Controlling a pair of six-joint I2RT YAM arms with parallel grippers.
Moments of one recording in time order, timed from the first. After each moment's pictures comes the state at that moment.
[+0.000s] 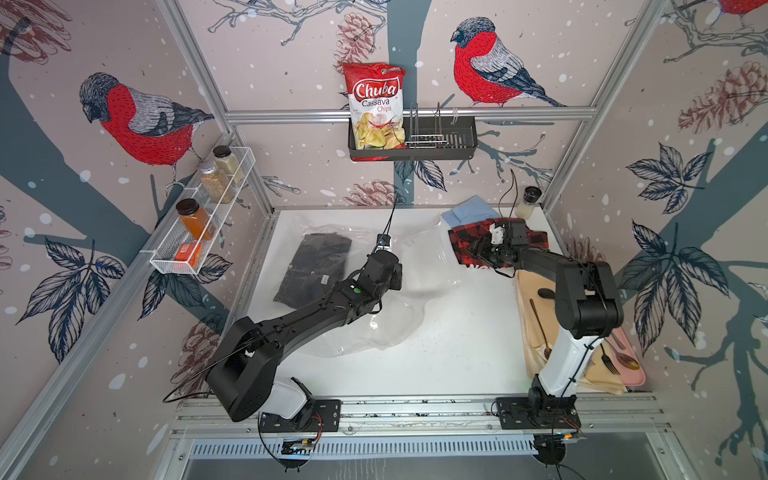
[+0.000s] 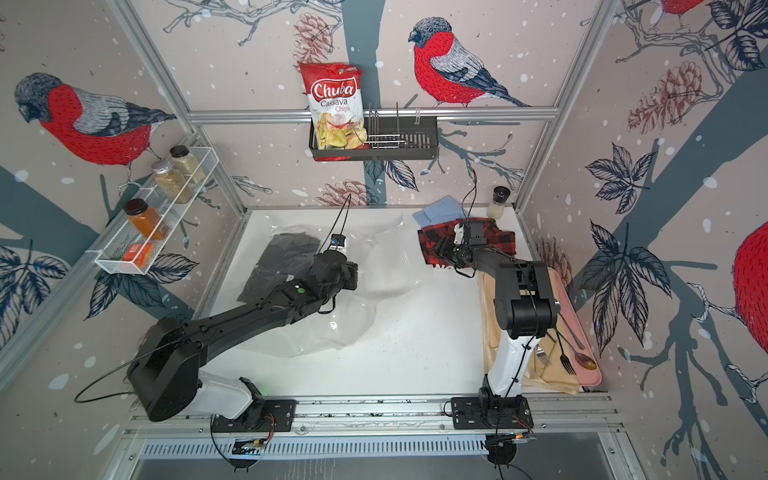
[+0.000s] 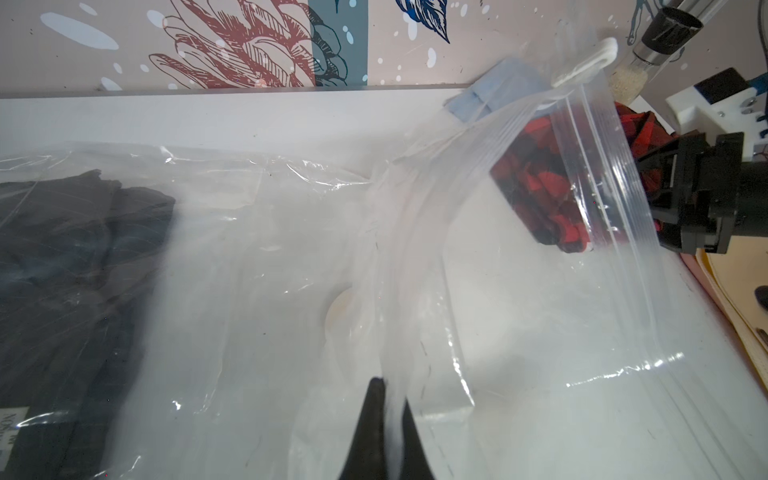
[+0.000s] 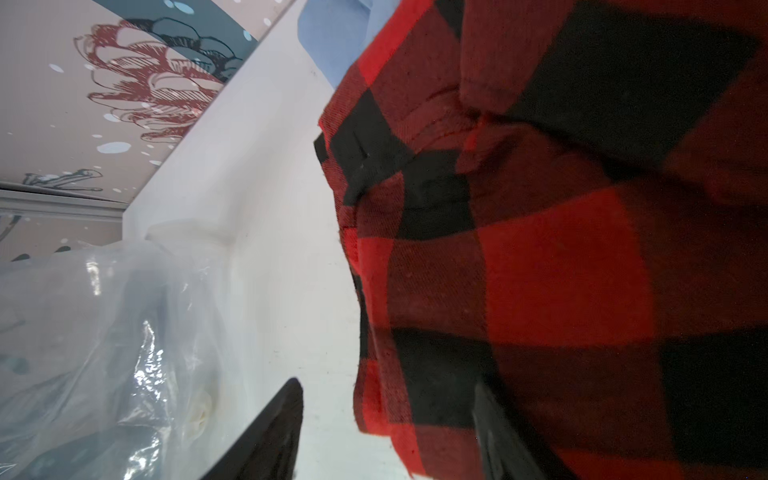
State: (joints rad) left arm -0.72 1.46 0.93 -0.07 -0.32 -0.39; right arm 0.11 1.94 1.18 -0.12 -0.43 0.48
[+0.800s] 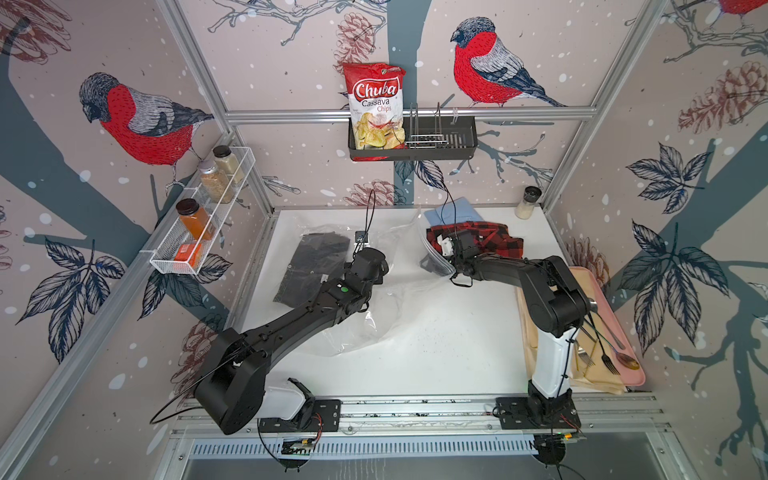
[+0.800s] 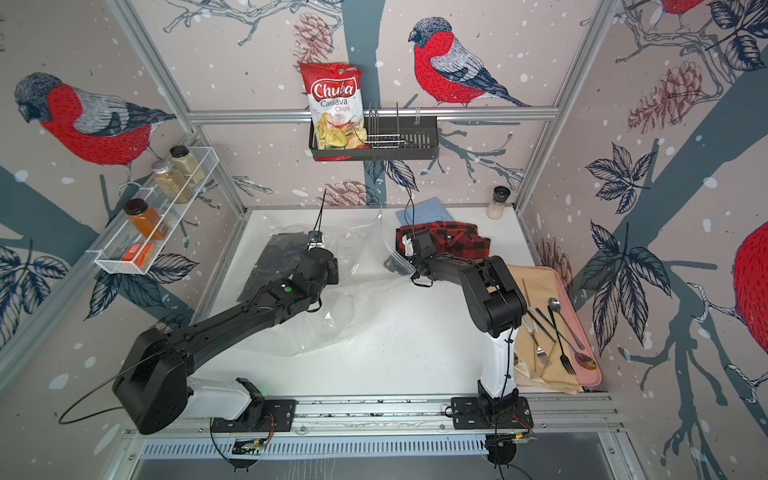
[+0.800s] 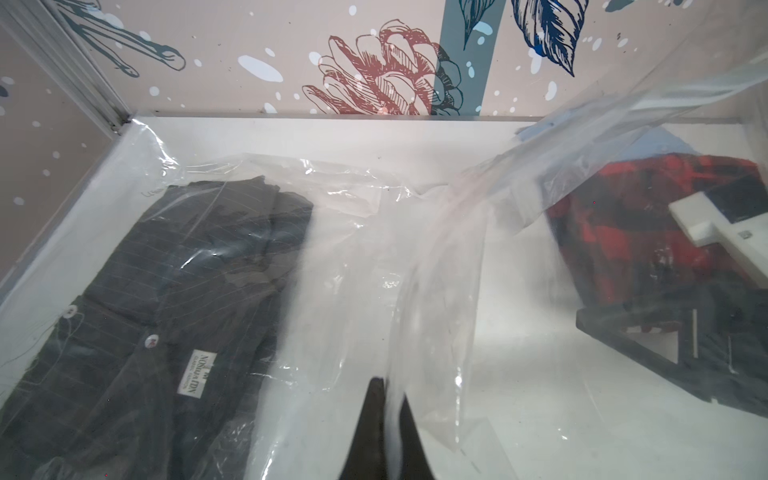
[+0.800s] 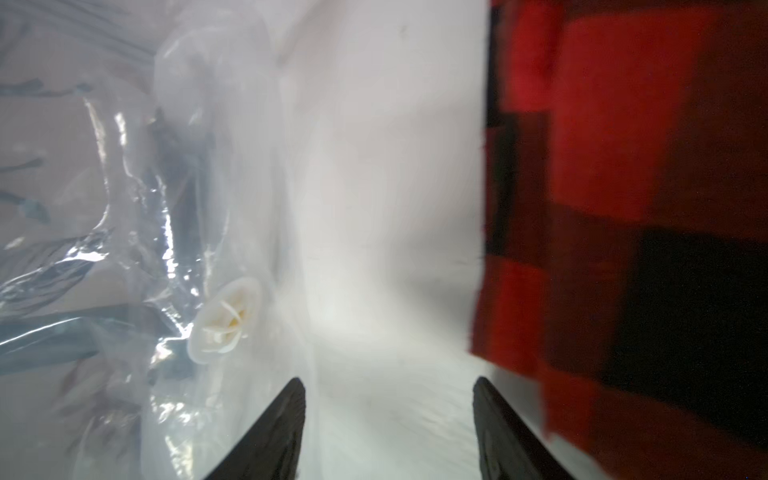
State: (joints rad) left arm -0.64 1.35 0.89 -0.16 -0.53 -0.38; right arm 0.47 1.99 1.20 -0.01 -0.46 0.61
